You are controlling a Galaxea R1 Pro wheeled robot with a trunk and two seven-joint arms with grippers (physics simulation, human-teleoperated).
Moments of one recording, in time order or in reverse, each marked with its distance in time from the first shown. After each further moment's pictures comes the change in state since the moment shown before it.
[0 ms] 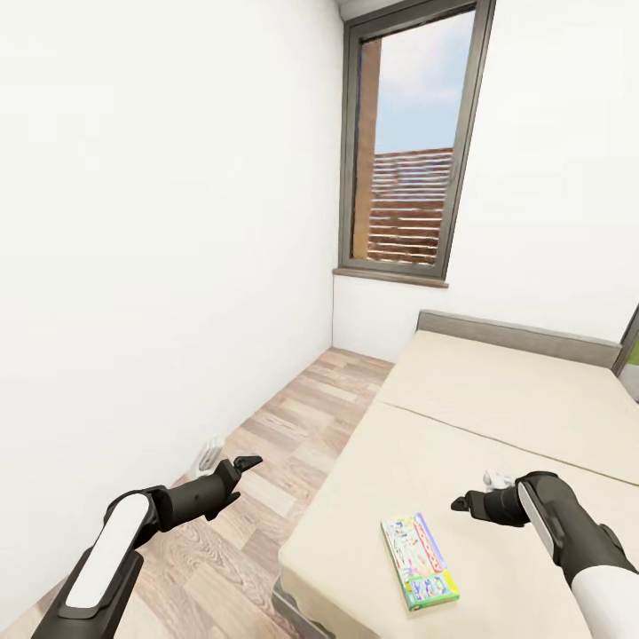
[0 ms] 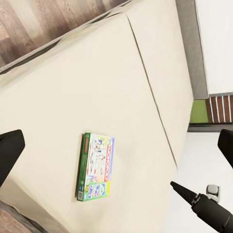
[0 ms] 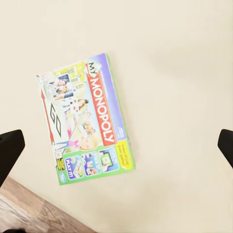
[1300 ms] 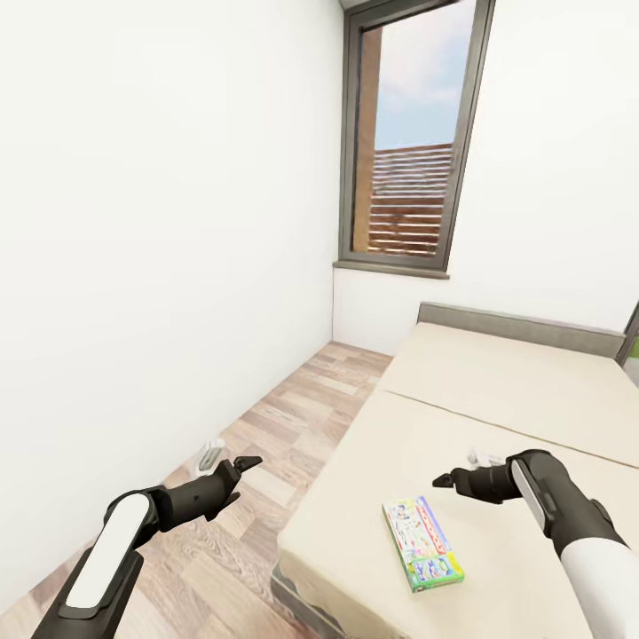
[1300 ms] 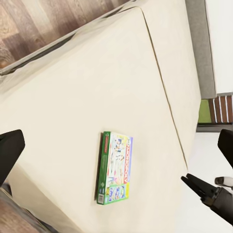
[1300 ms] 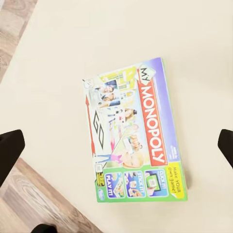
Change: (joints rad) left arm 0.000 0.000 0.000 0.001 -0.001 -0.002 0.003; right arm -0.081 0.005 0.011 0.021 -0.002 0.051 0.177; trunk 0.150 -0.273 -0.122
